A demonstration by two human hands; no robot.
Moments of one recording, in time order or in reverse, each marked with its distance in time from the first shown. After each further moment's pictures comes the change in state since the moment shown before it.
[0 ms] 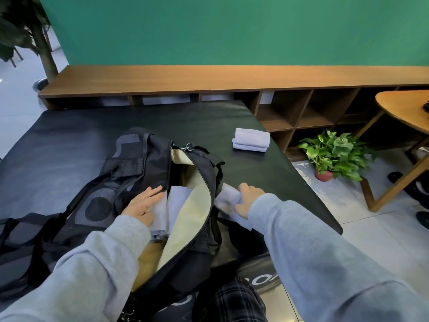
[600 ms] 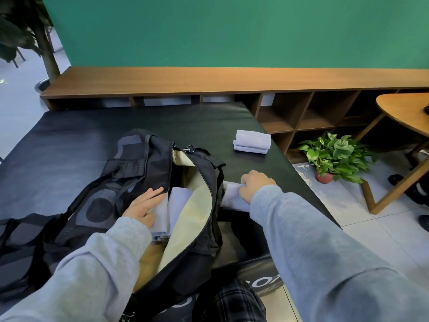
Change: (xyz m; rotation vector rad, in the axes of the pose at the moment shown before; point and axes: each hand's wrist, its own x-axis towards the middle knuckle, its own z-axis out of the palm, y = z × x) left_hand 0.003 -0.003 0.002 0.045 -0.014 0.002; right_hand 0.020 0.002 -0.022 -0.080 0.168 -0.025
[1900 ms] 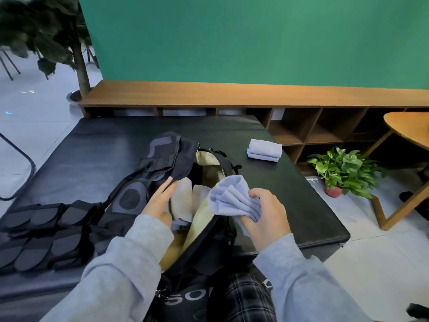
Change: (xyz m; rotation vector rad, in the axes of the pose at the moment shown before) left_hand -0.054 0.052 -0.024 -0.202 0.297 -0.150; right_hand -0.138 -0.045 0.019 0.669 0.554 -0.229
